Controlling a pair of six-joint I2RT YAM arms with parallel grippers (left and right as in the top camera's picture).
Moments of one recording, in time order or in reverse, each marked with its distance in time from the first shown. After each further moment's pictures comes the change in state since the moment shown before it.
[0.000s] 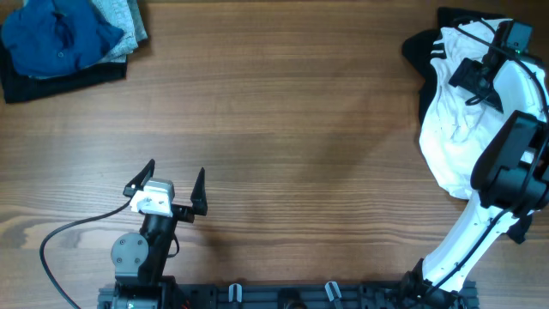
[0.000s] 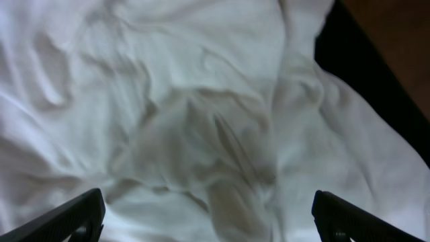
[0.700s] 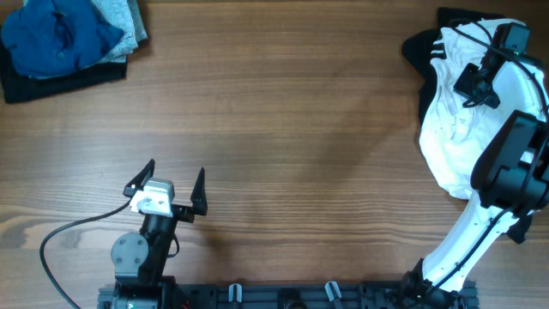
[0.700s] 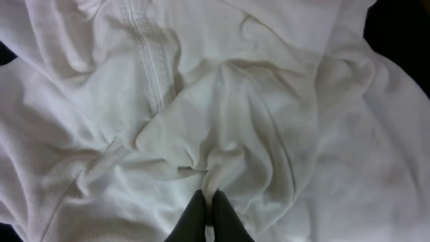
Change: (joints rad) left arm 0.000 0.000 0.000 0.000 0.000 0.000; right arm 0.000 0.000 -0.014 -0.003 -0.086 -0.026
